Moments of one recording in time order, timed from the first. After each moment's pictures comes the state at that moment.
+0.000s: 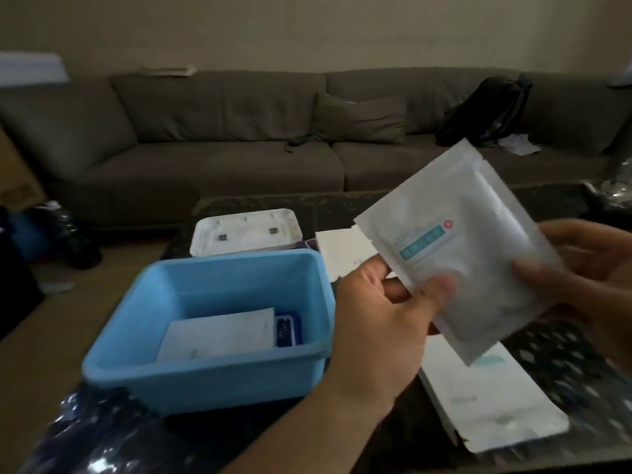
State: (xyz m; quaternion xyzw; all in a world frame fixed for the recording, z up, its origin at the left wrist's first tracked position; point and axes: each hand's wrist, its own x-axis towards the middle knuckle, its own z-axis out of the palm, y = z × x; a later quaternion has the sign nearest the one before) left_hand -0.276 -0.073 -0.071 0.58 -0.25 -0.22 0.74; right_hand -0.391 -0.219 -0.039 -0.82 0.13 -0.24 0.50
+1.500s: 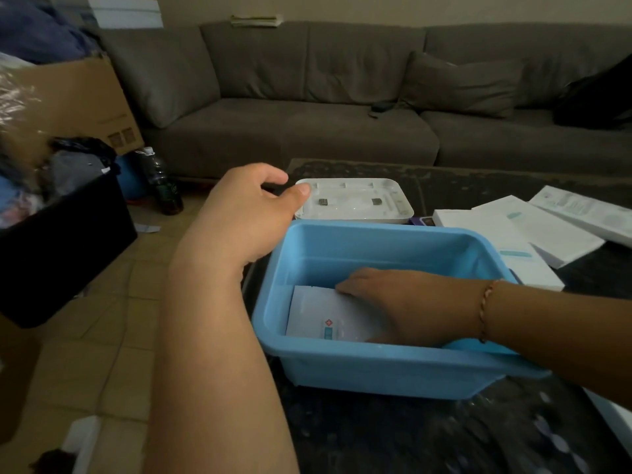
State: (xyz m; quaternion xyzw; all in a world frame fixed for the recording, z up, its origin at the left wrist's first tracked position) left_hand -0.094 0.116 -0.049 0.88 -0.11 0.01 0.46; right_hand -0.158 -0.064 -0.102 -0.97 -0.18 0.16 0.02
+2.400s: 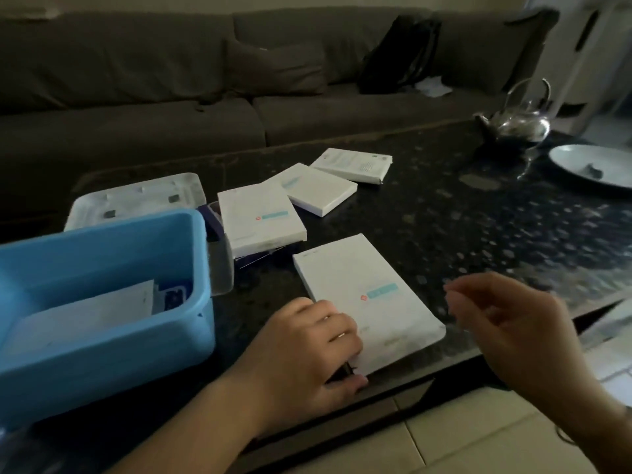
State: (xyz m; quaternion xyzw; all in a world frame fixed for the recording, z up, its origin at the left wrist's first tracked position) left_hand -0.278 -0.094 -0.175 0.66 -0.73 0.12 0.14; right_hand -0.468 -0.265 -0.155 -0.85 0.23 -0.39 0.27
